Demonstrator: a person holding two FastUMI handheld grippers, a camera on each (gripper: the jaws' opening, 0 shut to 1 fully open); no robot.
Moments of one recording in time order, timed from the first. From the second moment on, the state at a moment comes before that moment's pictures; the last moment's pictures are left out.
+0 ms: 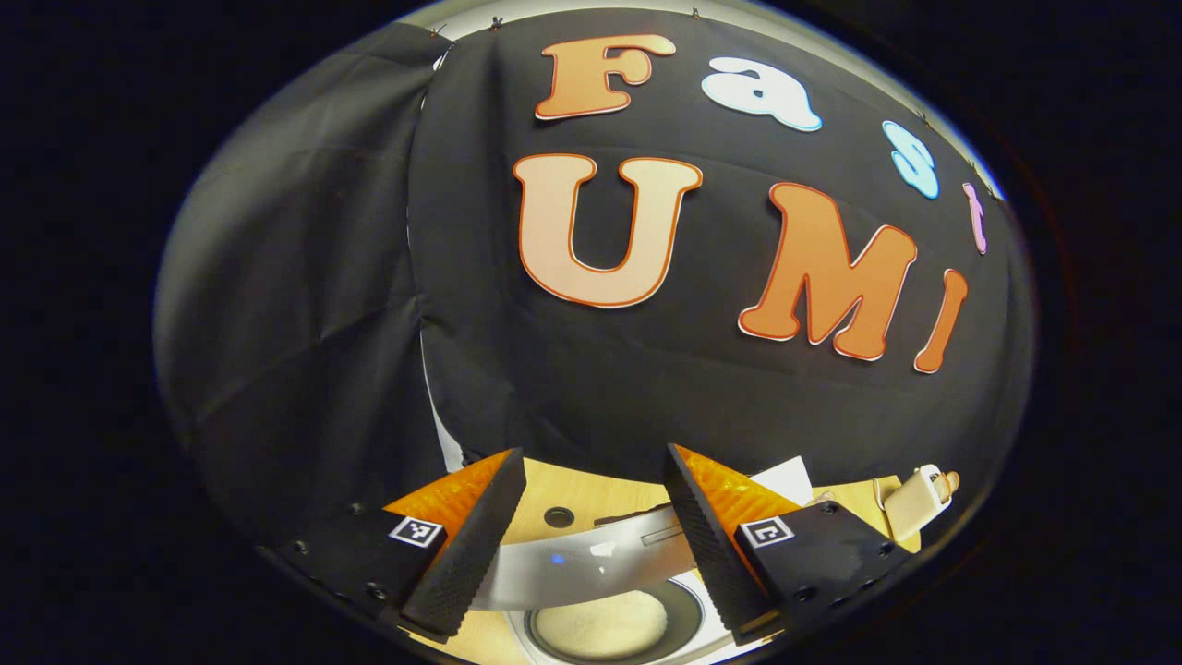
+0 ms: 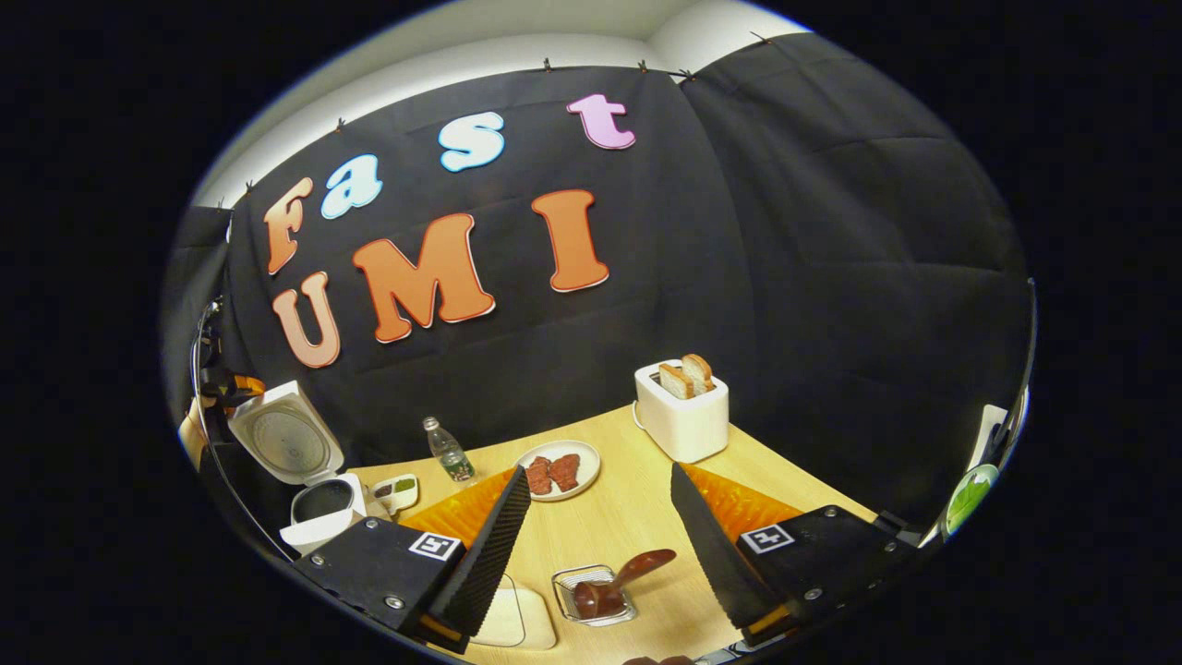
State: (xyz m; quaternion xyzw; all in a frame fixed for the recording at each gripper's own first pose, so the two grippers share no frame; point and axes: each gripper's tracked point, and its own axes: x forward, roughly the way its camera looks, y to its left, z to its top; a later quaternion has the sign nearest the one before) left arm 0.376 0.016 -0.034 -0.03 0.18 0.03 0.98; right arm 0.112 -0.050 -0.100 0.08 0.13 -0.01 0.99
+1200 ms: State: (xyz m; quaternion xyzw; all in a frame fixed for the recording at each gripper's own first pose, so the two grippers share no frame) left arm 0.238 -0.035 -0.231 0.01 0.23 0.10 0.97; right arm 0.077 -0.032 -0.152 0.09 0.20 0.06 0.97
